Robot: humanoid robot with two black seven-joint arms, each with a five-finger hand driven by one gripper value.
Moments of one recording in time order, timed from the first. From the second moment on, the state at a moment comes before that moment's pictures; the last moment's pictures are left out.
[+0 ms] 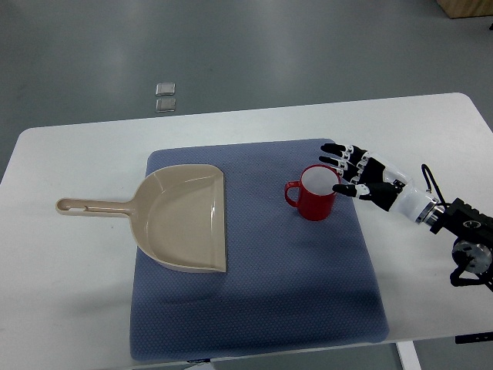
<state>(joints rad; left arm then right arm) -0.01 0.00 0.06 -0.20 0.08 0.07 0.09 0.50 -0.37 0.67 0.76 -0.61 0.61 0.61</state>
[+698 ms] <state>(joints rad) -0.01 0.00 0.06 -0.20 0.08 0.08 0.09 0.48 -0.27 0.66 0.70 -0.64 0.61 0.61</state>
